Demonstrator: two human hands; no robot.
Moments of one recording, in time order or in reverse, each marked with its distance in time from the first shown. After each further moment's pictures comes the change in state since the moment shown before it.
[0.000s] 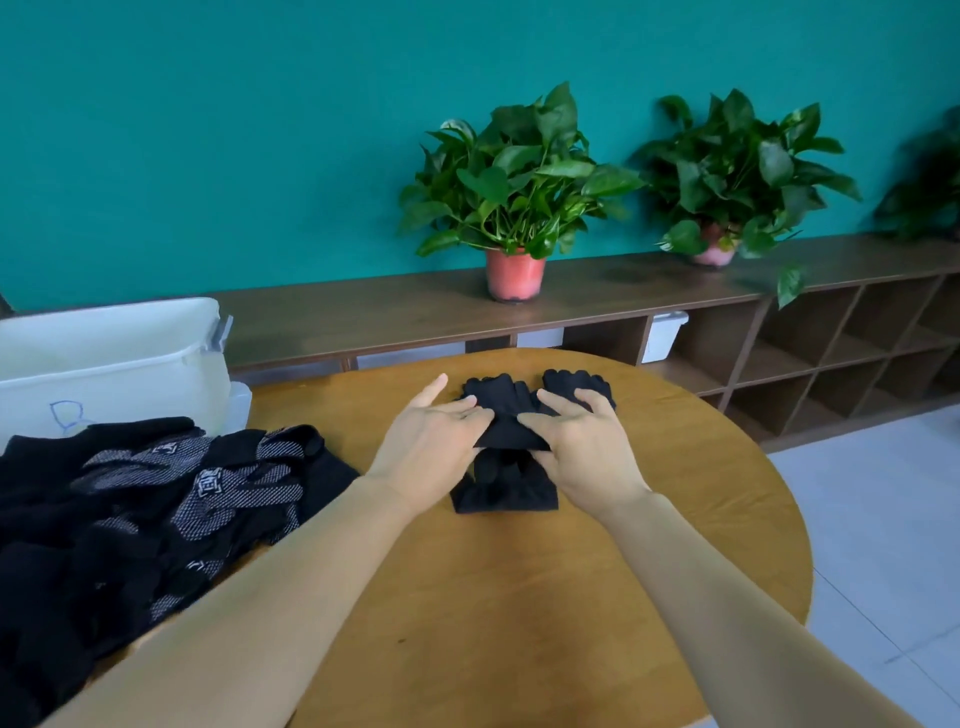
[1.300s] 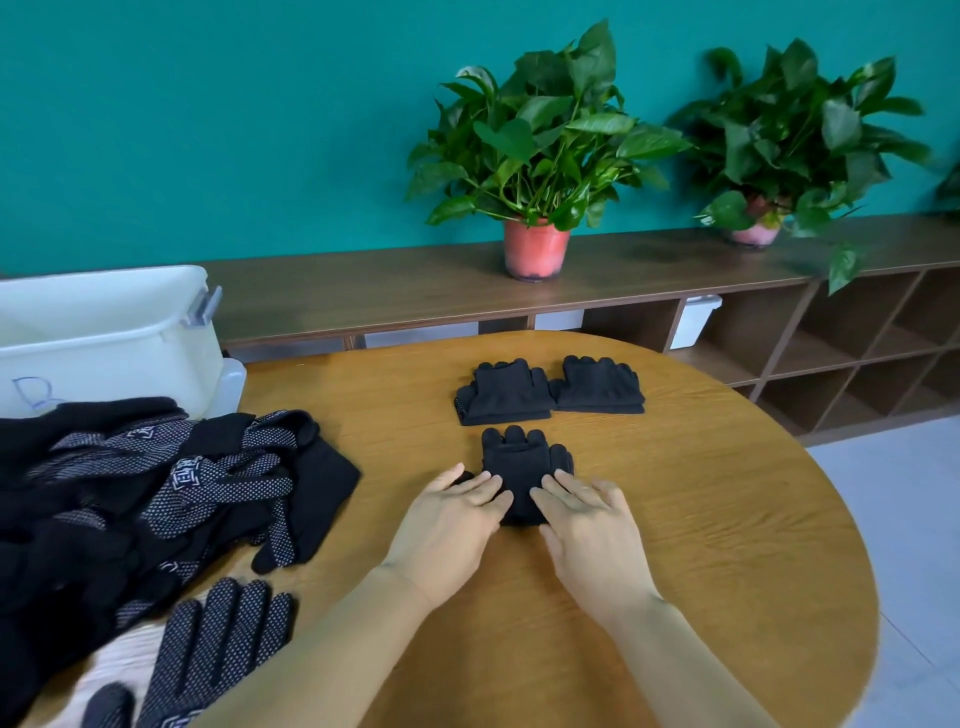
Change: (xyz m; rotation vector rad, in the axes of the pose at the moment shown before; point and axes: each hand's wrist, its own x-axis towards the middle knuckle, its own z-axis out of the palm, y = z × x) left_hand -0.047 0.028 0.095 -0.161 -0.070 0.033; right_hand -0.061 -0.006 0.076 -0.047 -0.023 0.025
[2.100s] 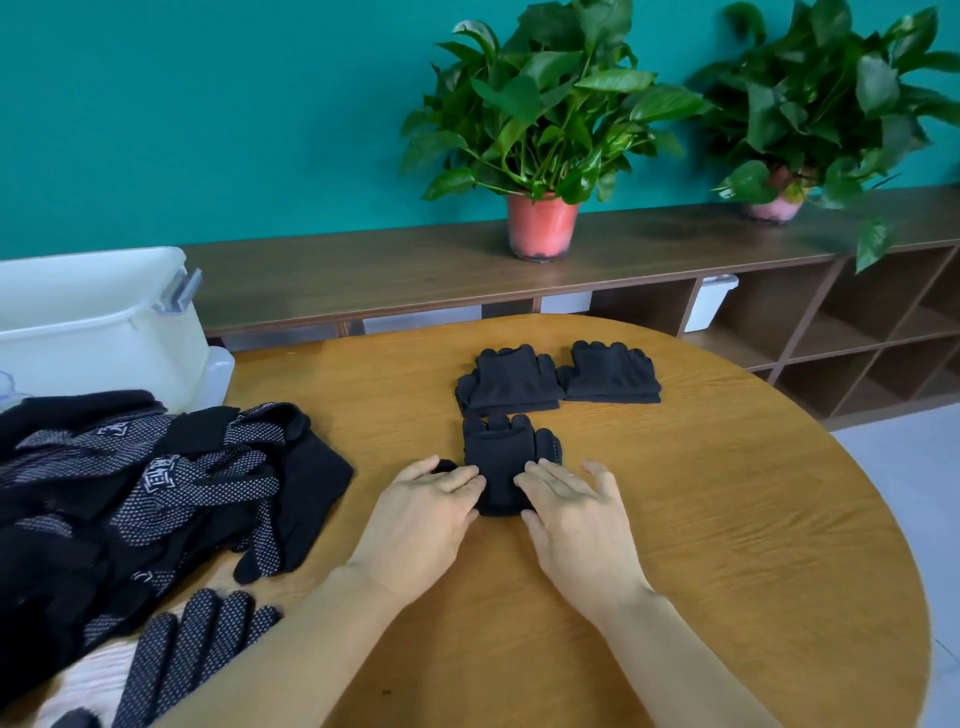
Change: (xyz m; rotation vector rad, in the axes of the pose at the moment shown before) left_hand -0.003 -0.025 0.001 -0.001 0.046 -0.062; right_hand 0.015 -0.008 0.026 0.088 0.068 0.000
